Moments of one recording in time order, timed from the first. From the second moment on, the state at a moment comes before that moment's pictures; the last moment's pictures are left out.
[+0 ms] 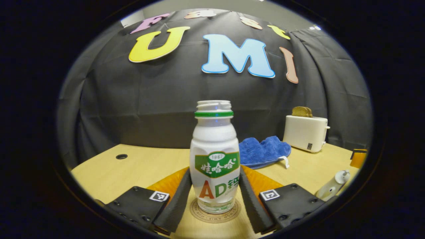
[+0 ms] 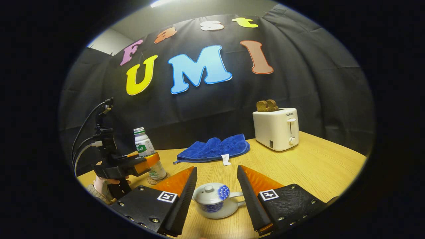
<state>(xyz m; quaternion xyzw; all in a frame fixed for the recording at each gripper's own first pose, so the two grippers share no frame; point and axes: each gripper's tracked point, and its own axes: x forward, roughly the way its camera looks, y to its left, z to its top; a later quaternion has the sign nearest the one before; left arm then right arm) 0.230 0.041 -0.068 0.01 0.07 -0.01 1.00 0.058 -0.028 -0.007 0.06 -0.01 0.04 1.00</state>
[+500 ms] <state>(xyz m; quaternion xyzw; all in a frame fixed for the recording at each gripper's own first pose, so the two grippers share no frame) 0.170 0.034 -0.059 0.01 0.06 0.00 1.00 0.051 -0.032 0.003 0.06 -0.03 0.03 1.00</state>
